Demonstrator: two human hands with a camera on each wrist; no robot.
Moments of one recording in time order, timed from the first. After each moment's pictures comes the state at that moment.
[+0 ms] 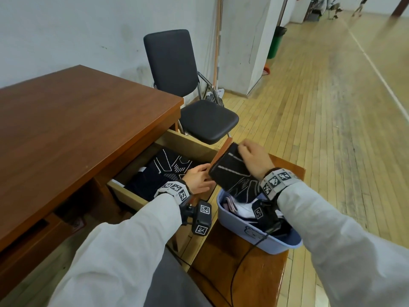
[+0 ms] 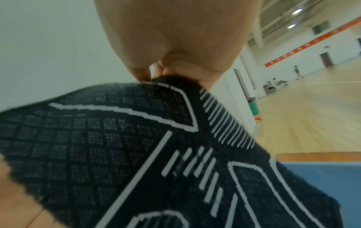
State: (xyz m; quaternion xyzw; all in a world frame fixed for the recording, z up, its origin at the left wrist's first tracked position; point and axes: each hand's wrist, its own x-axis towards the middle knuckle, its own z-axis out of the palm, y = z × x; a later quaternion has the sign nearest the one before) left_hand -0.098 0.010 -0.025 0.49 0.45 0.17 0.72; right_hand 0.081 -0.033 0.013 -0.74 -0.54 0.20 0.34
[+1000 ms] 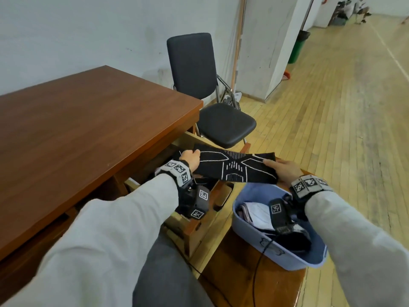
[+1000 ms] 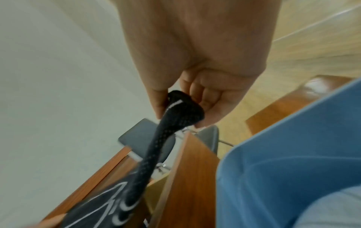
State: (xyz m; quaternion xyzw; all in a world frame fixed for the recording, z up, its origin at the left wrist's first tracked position) left_hand -0.126 0.088 -0.017 0.51 0.63 0.22 0.53; right_hand 0.120 -0.015 -0.015 -0.78 -0.30 0.36 0.41
